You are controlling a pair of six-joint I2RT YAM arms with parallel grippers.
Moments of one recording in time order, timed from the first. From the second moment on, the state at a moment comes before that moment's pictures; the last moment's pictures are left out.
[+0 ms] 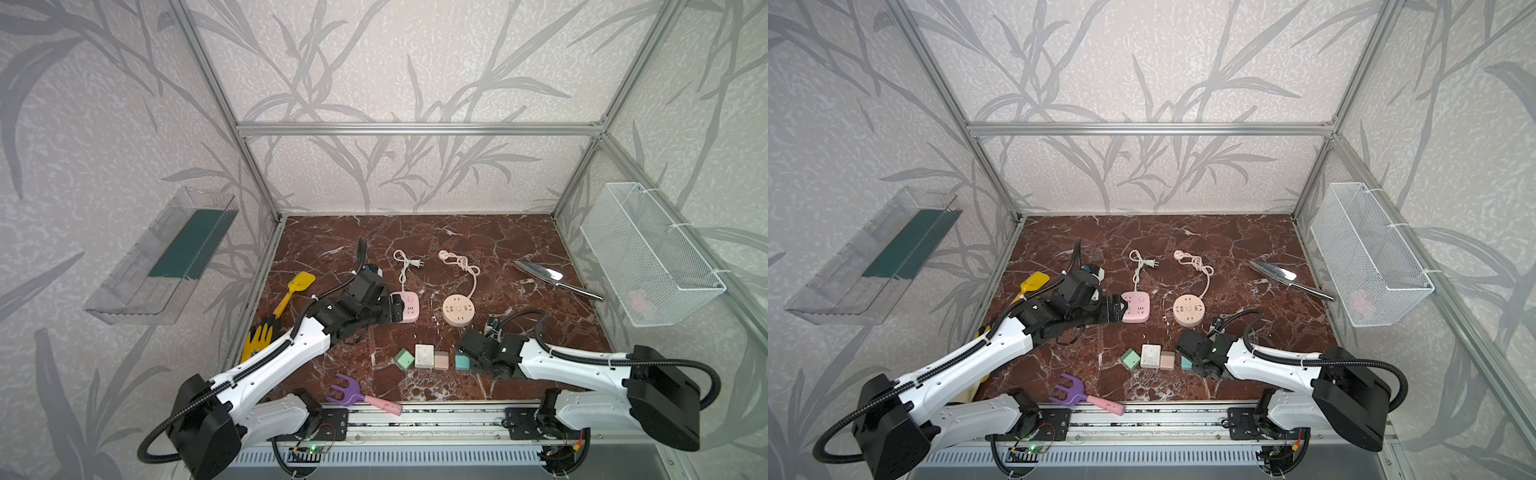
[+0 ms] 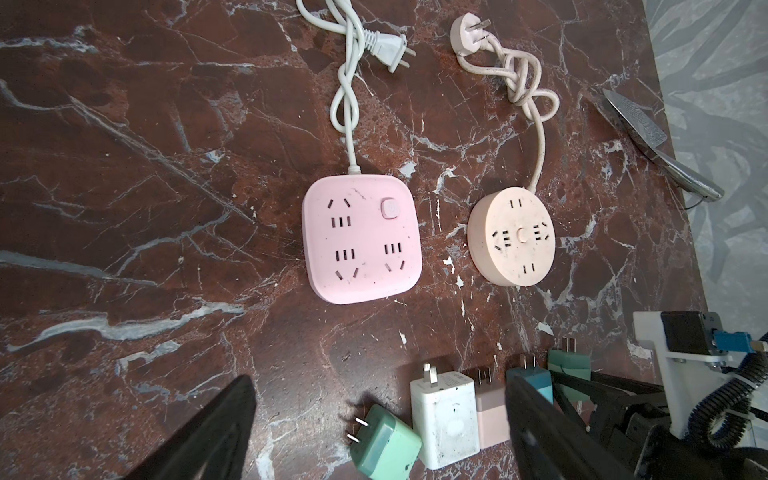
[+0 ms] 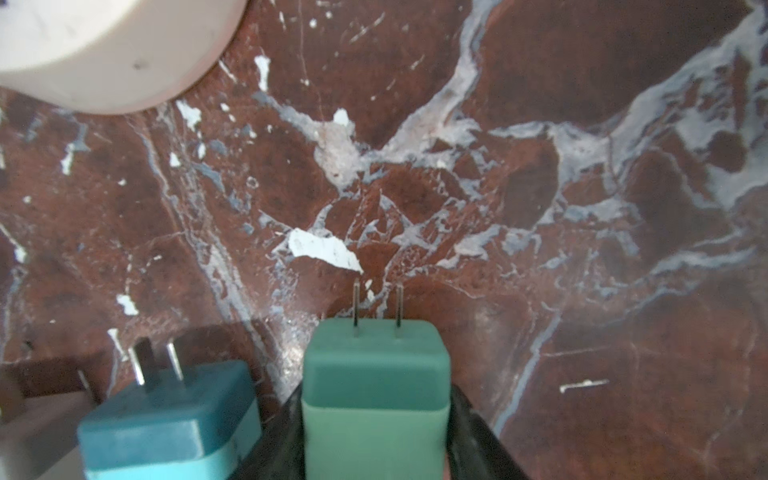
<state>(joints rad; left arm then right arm) -0.68 1.15 0.87 -0.57 -0.04 -0.68 0.98 1.27 0.55 -0.70 0.31 1.20</state>
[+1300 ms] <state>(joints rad) -0.70 0.95 0.80 -0.56 0.46 -0.77 1.00 1.18 0.91 -0.73 -0.06 0.38</state>
